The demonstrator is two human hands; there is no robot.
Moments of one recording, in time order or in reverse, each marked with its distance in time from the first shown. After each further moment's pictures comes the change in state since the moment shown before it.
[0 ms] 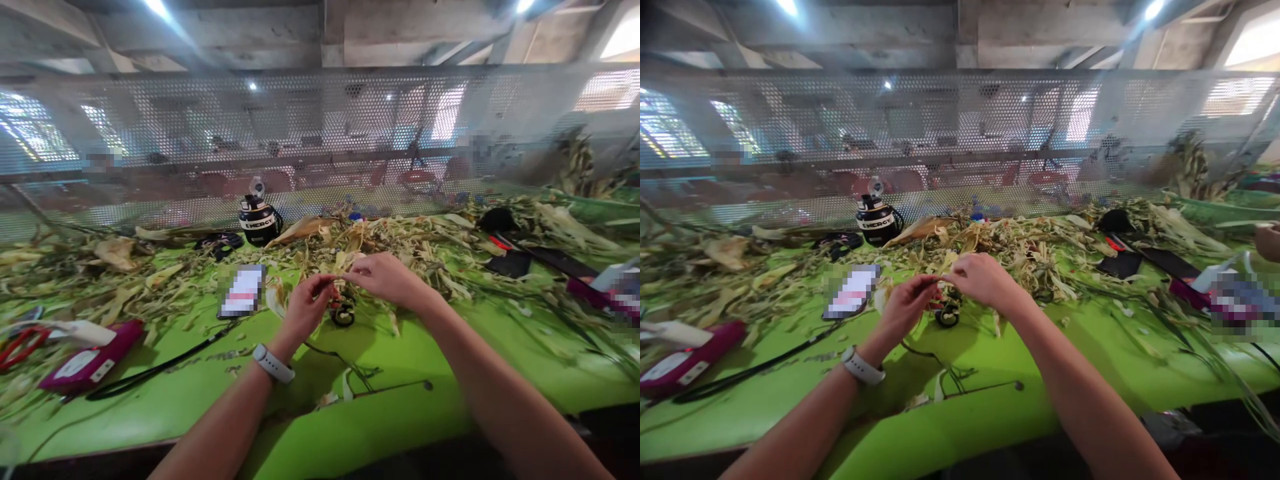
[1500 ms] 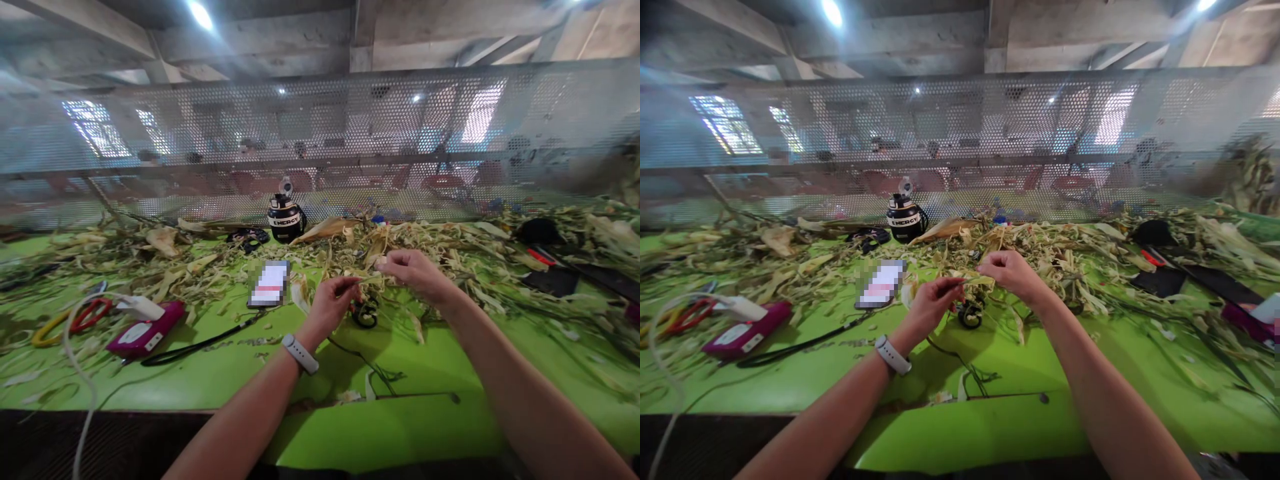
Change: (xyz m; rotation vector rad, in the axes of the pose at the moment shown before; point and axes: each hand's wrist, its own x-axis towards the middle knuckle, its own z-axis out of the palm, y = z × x) left_hand 0.002 0.000 0.001 -0.047 0.055 -0.036; right_hand 0.008 0.010 0.000 0.695 0.047 0.220
